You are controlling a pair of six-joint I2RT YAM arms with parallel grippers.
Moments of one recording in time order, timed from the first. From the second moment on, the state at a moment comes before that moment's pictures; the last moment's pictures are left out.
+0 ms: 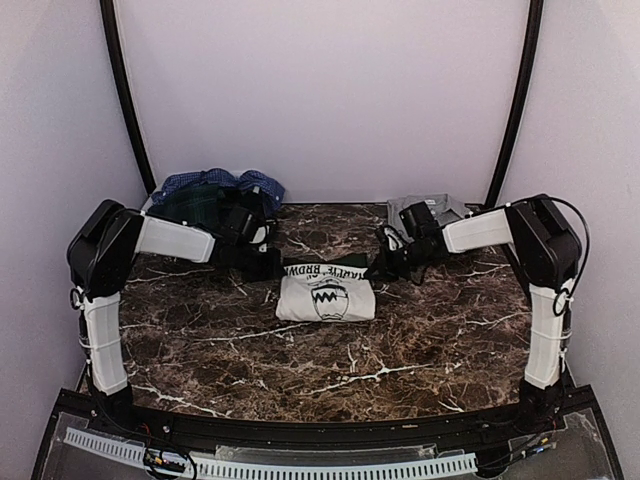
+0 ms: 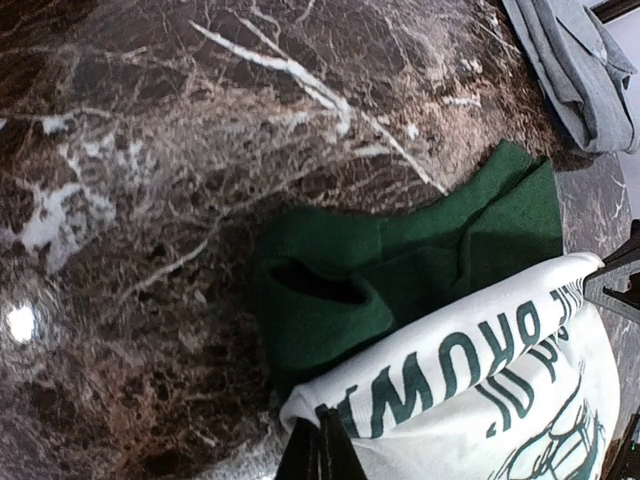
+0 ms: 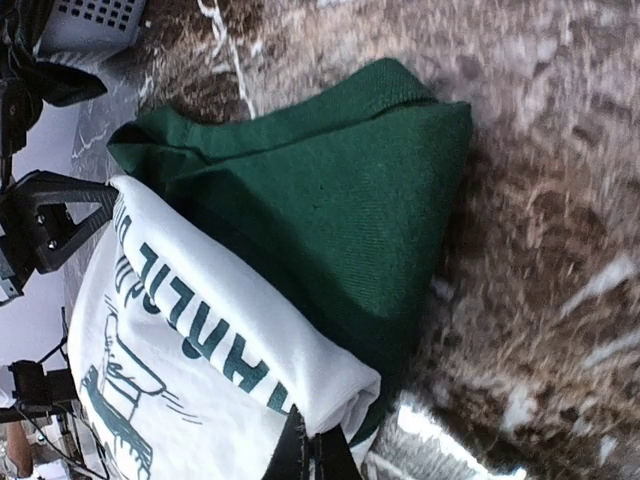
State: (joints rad) left arm -0.51 2.03 1.29 -0.11 0.21 -0.49; right arm 0.46 2.07 1.33 -0.20 -0.59 0.44
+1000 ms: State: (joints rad) left arm -0.56 1.64 1.18 -0.29 0.30 -0.10; right arm 0.44 1.66 1.13 -0.37 -0.58 0.37
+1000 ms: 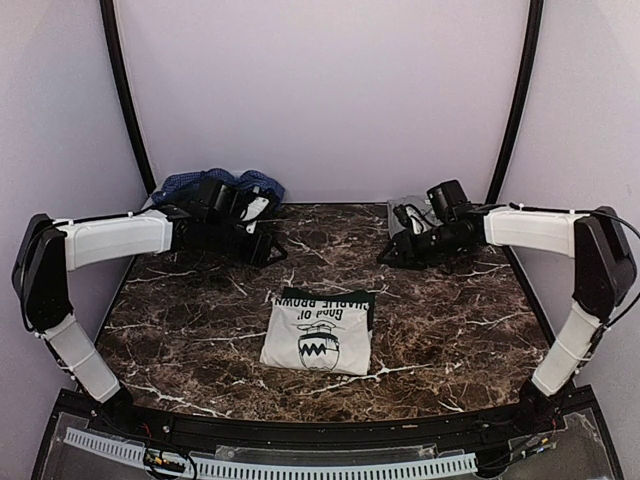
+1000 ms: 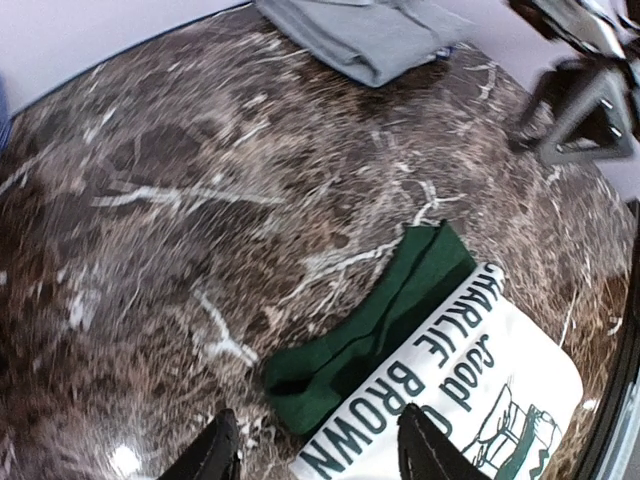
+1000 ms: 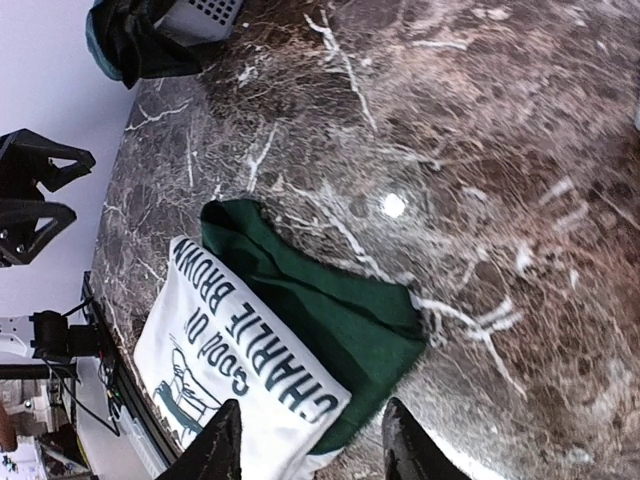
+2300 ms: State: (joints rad) left arm -0.72 2.10 1.51 -0.56 0.58 0.77; right arm 0.56 2.37 1.70 -0.45 -0.96 0.21
